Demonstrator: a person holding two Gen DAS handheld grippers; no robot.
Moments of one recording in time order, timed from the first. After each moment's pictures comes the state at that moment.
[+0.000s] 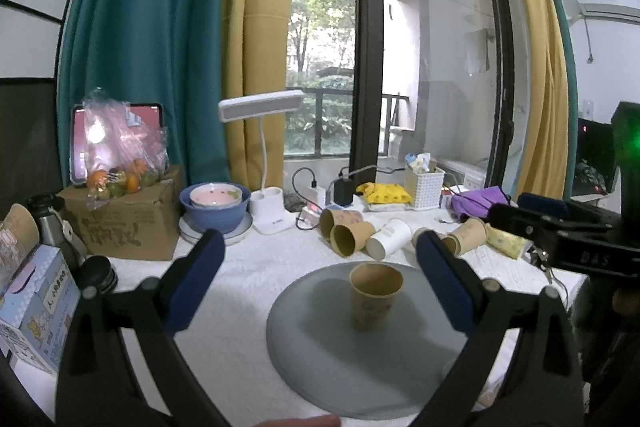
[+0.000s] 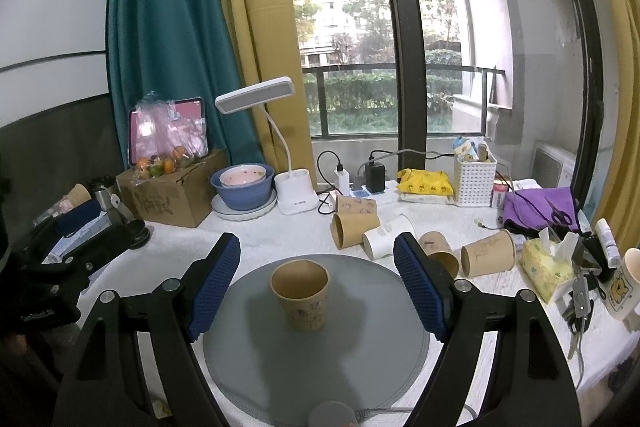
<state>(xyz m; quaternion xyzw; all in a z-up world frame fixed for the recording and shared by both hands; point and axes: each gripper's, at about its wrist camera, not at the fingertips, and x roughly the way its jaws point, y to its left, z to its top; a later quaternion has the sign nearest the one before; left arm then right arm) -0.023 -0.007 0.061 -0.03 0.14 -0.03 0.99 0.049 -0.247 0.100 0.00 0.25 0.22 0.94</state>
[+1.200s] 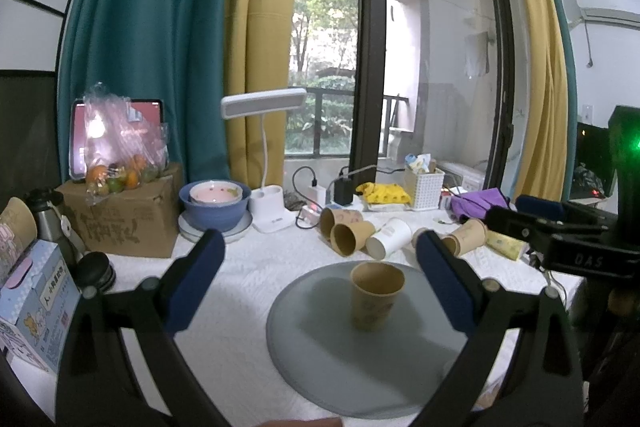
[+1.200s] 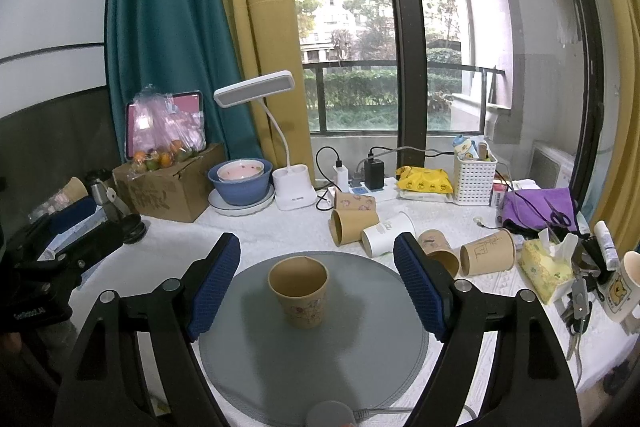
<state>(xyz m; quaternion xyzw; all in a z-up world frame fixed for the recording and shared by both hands) -0.025 -0.004 0.057 -0.03 0.14 -0.03 0.99 0.050 -0.247 0.099 0.00 0.25 0.22 0.94</state>
